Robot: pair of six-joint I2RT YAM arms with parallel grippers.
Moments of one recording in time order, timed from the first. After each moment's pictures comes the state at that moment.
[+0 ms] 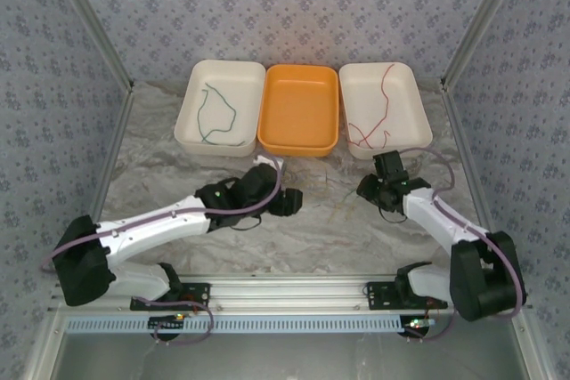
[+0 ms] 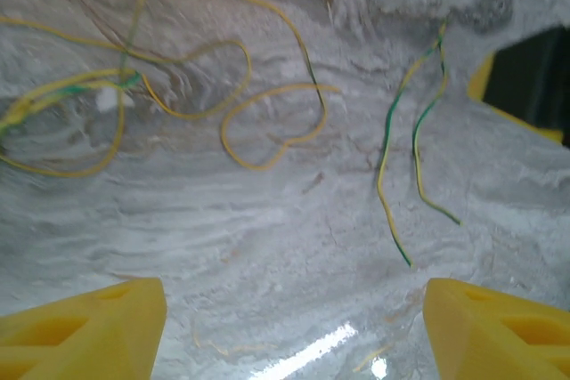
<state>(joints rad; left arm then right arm) -1.05 1.30 0.91 -0.38 -0.16 -0.71 0.25 1.26 0.63 -0.44 0.02 0.72</state>
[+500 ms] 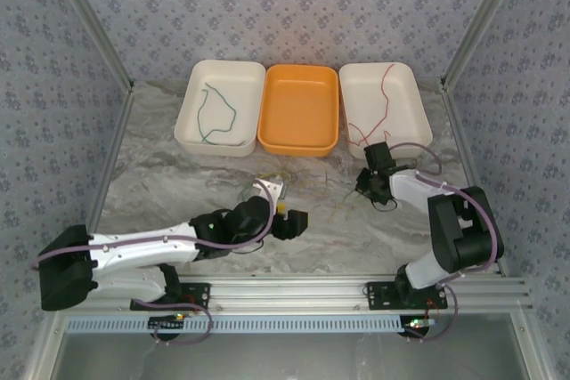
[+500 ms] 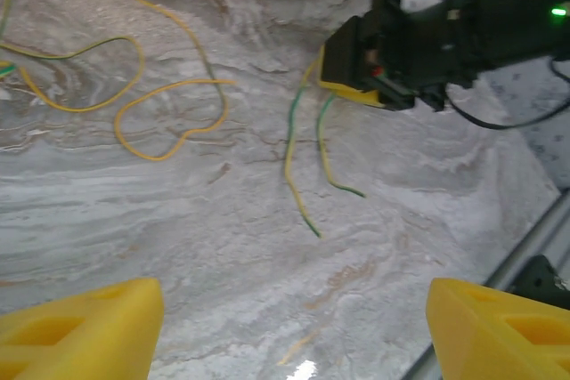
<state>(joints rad) -1.21 1.15 0.62 0.01 -0.23 -0.75 0.25 1.53 0.73 -0.36 0.04 0.76</state>
